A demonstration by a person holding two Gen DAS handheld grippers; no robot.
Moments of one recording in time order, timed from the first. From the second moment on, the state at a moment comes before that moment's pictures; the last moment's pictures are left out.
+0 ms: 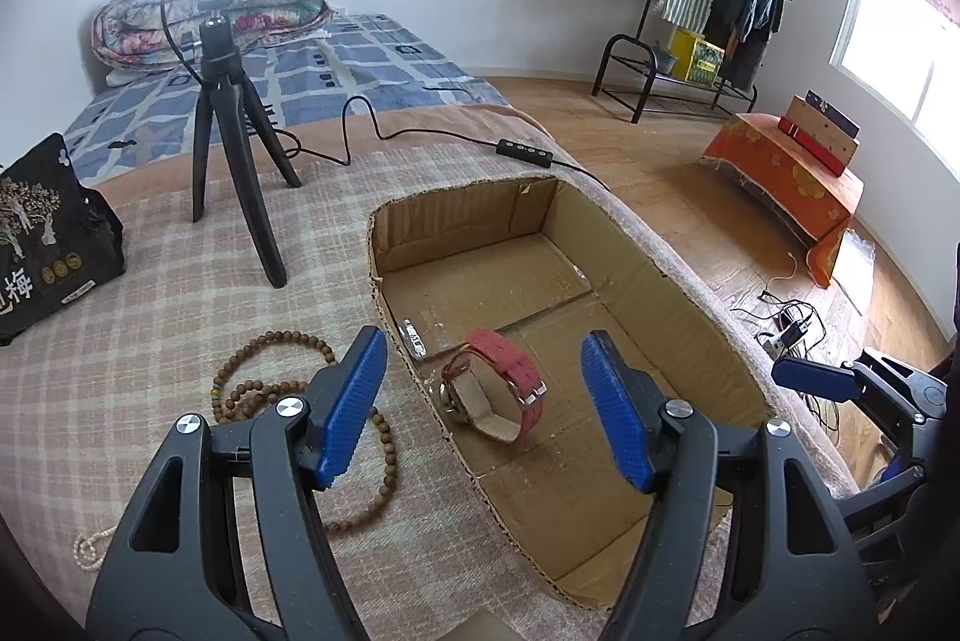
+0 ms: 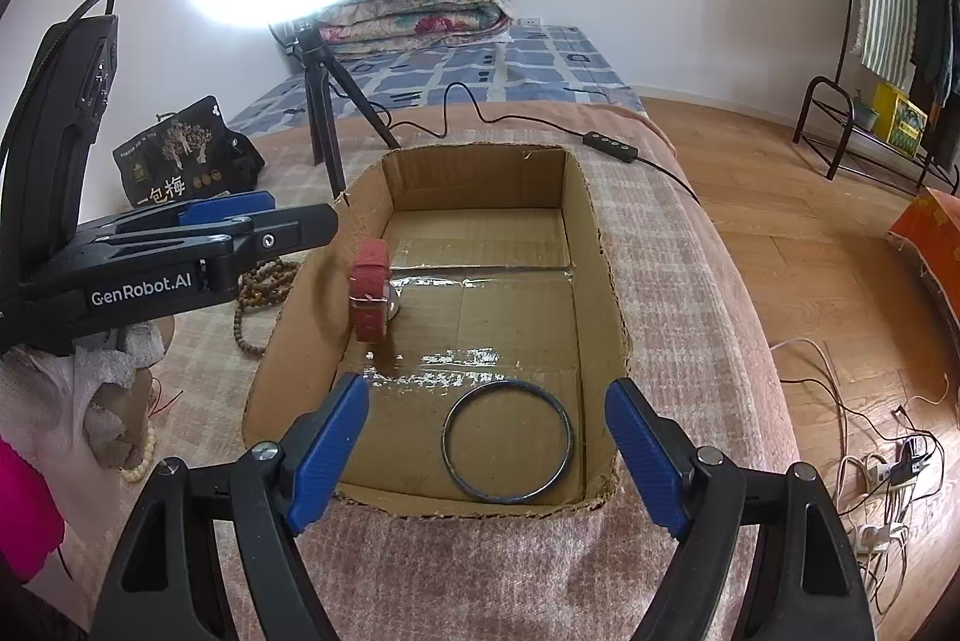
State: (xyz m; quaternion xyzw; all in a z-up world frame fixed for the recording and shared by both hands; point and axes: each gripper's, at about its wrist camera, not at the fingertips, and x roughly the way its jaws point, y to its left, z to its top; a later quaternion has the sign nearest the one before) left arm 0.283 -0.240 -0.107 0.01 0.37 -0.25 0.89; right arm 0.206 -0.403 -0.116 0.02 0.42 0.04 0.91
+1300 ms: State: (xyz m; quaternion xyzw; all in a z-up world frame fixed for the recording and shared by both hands) left arm 0.189 -0.013 -0.077 0.01 0.35 -0.14 0.93; right arm 0.156 -0.285 -0.090 -0.02 0.42 0.13 0.90
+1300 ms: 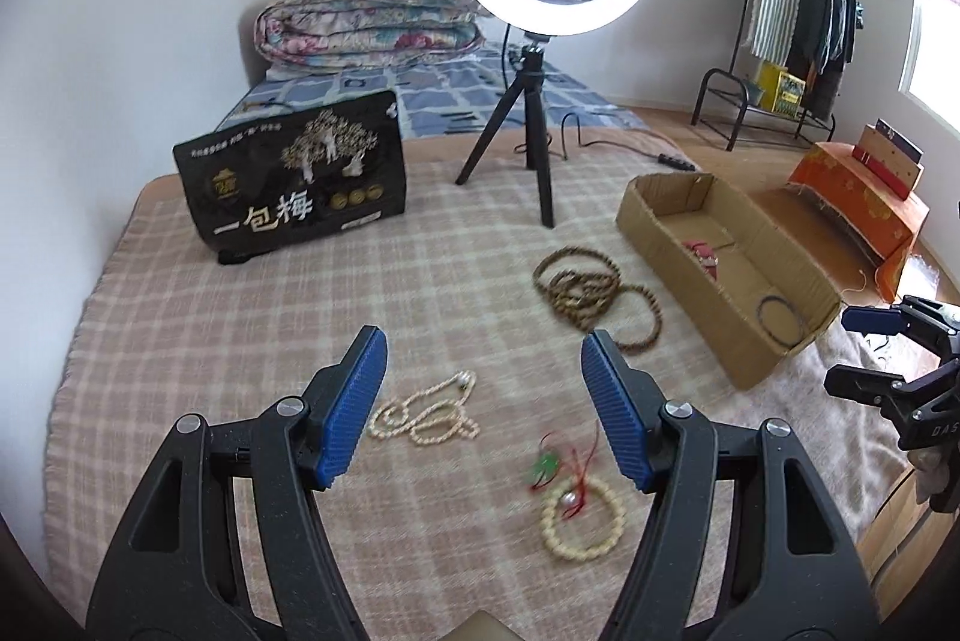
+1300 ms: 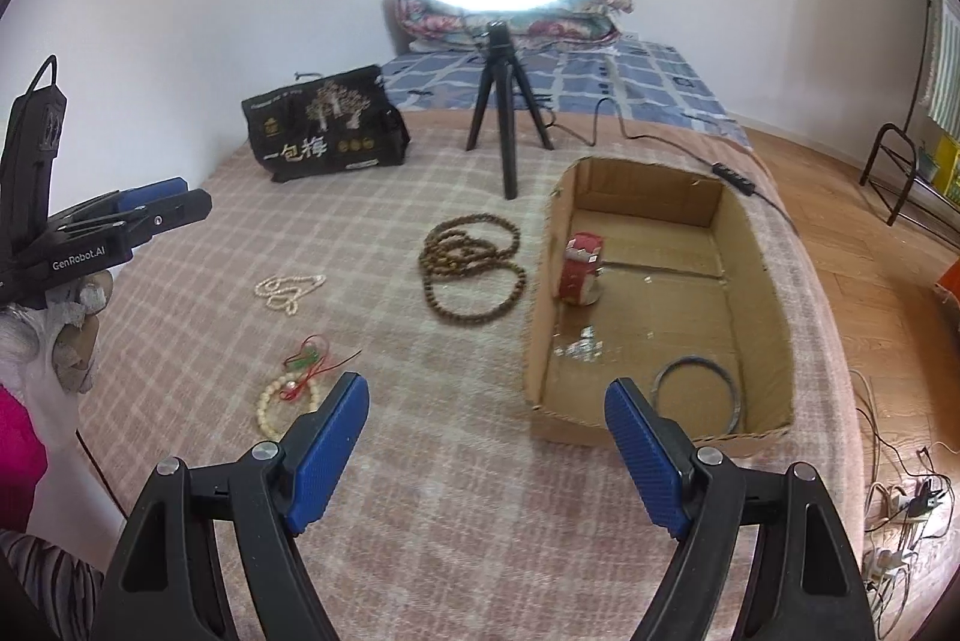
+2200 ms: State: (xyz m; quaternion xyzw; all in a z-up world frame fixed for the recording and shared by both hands) left arm 0.198 0.035 -0.164 0.00 0.43 -0.13 0.90; right arm 0.156 -0.170 -0.173 -0.06 0.48 0.27 0.83
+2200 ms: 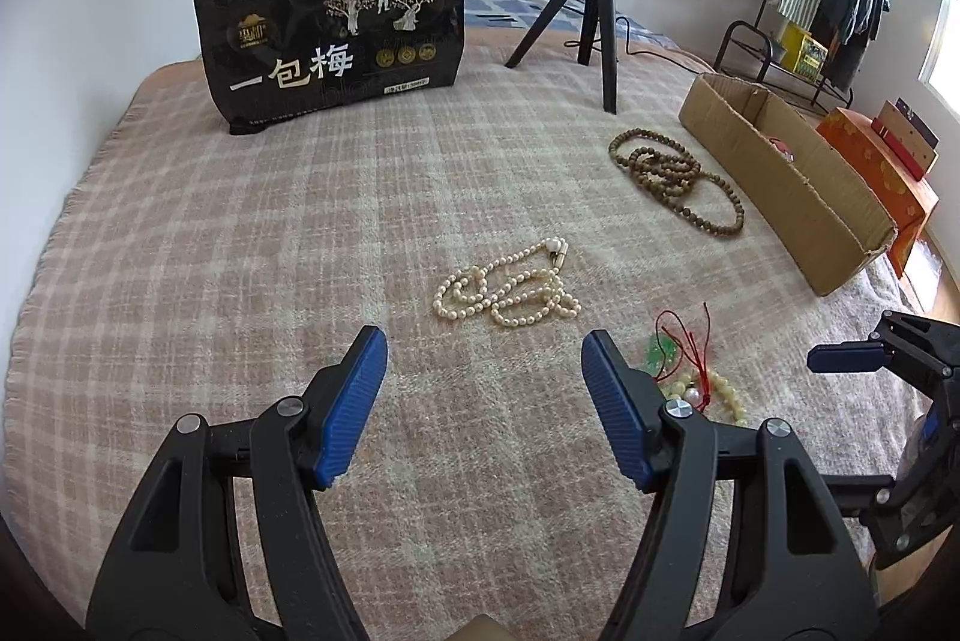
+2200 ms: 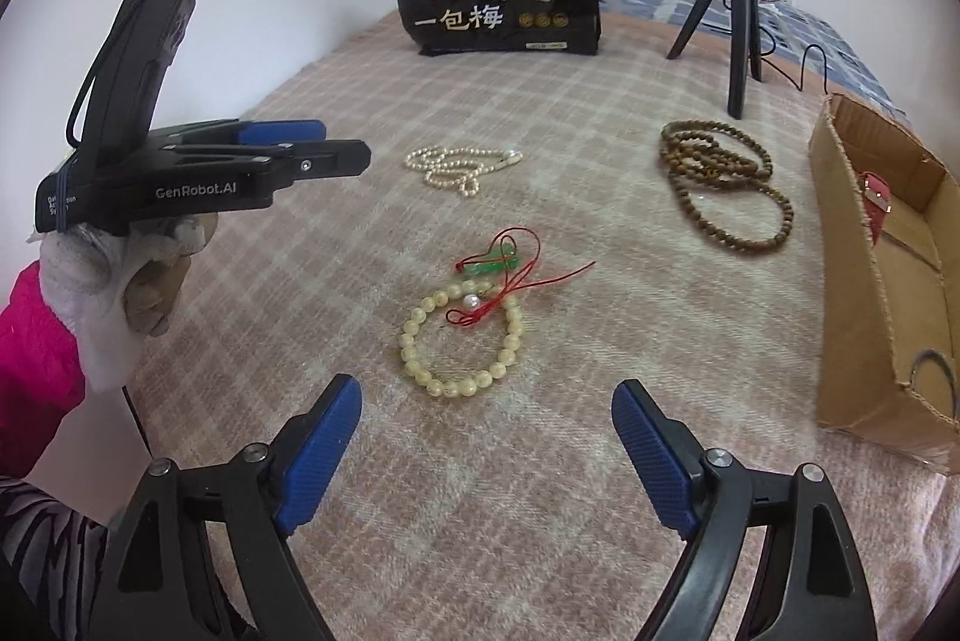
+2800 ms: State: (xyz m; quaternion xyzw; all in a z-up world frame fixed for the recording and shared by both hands) left arm 0.238 0.027 -0.188 0.01 0.44 -0.14 0.89; right arm 0.188 -0.162 -0.199 -0.04 0.53 0.24 0.82
